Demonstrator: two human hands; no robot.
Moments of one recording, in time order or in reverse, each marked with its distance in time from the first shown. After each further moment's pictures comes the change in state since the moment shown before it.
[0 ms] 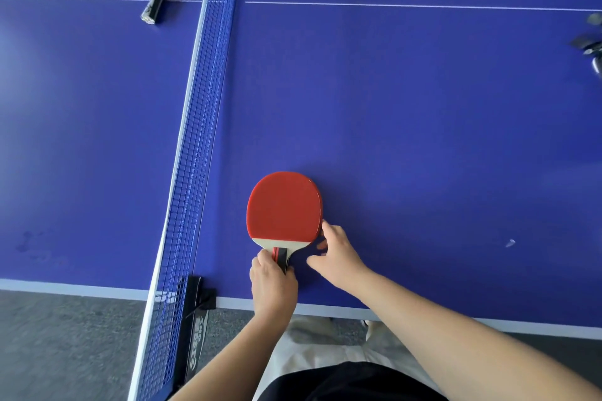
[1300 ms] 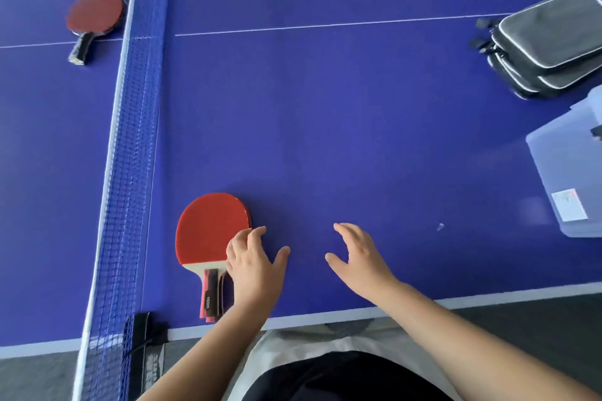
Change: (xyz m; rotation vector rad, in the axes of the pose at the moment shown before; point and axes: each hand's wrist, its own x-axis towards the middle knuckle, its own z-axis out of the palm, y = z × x) left_hand -0.023 0.084 0.011 0.120 0.022 0.361; right_hand -0.064 0.066 -0.106 -0.248 0.247 -0.037
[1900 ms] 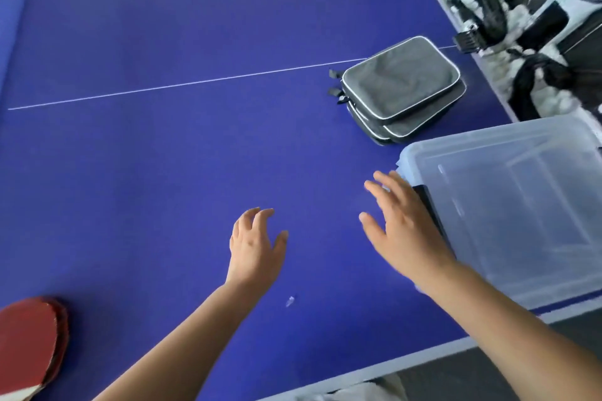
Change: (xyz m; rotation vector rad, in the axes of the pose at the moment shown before) left_hand 0.022 0.326 0.164 0.012 -0.126 0.370; right_hand 0.018 0.225 -0.339 -0.254 0.531 -0.139
